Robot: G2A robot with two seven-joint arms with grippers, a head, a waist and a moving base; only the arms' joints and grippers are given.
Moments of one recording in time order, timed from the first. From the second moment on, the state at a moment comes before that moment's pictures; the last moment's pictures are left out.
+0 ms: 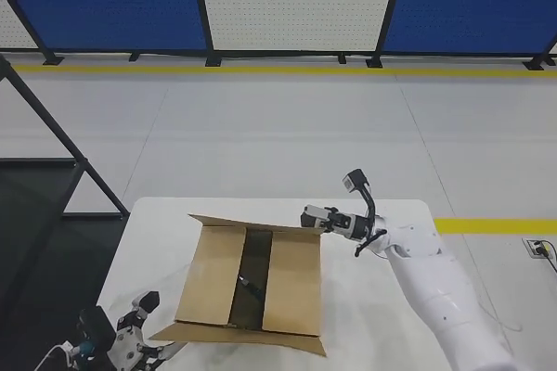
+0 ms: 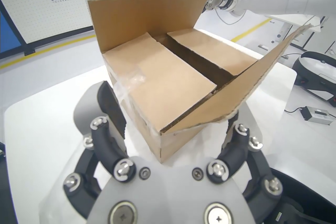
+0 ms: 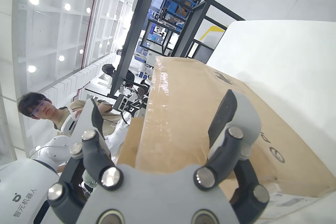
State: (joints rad) left arm 1.69 -0.89 -1.71 -1.87 1.04 -0.69 0.22; right arm -0.37 -1.42 1.19 -0.63 0.32 -0.66 1.16
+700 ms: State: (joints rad) left arm 1.60 -0.91 -1.65 -1.89 0.93 -0.53 0.07; right arm -0.48 -1.34 1.17 -0.88 0.35 -0.60 1.22
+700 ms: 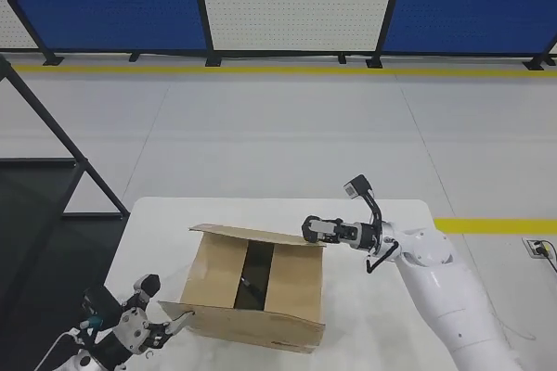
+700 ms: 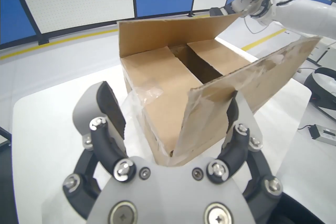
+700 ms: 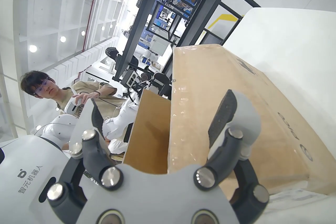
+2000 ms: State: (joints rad) left arm 1.34 -0.97 -1.45 -1.82 0.92 -0.15 -0.15; right arm -0.61 -1.28 1.13 -1.12 0.41 -0.20 1.24
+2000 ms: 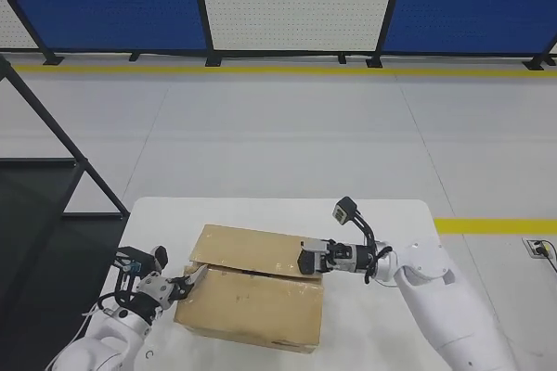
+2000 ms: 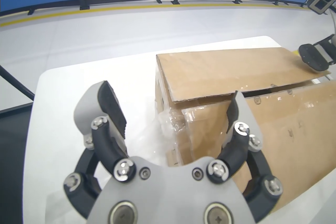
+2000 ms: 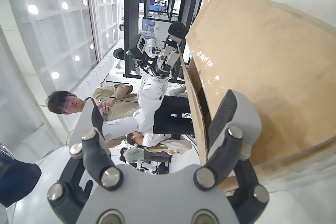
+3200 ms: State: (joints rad) left arm 1.64 -0.95 -1.76 -1.81 1.04 -0.82 0.12; right arm -0.75 -1.24 1.15 -1.26 0.37 -0.11 1.15
